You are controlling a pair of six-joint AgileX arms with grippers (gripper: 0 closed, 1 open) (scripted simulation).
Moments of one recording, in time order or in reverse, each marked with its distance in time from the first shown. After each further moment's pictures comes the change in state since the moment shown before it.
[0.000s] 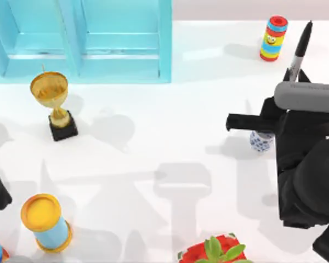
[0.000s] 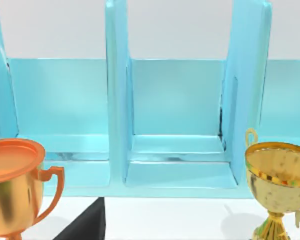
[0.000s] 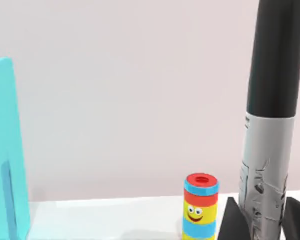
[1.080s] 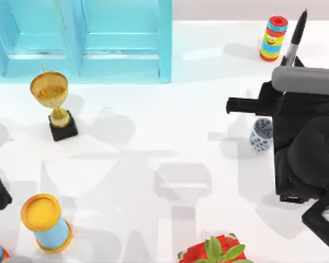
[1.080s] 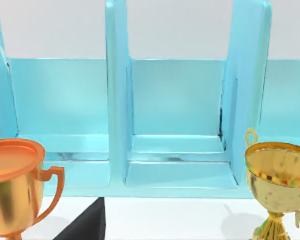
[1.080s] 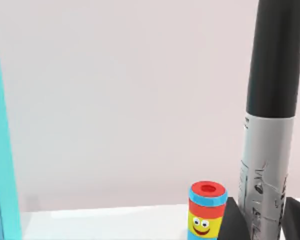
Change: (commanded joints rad) left arm 0.000 0.000 0.000 0.000 0.000 0.000; right arm -0.130 0.151 0.072 0.075 -0.123 0.023
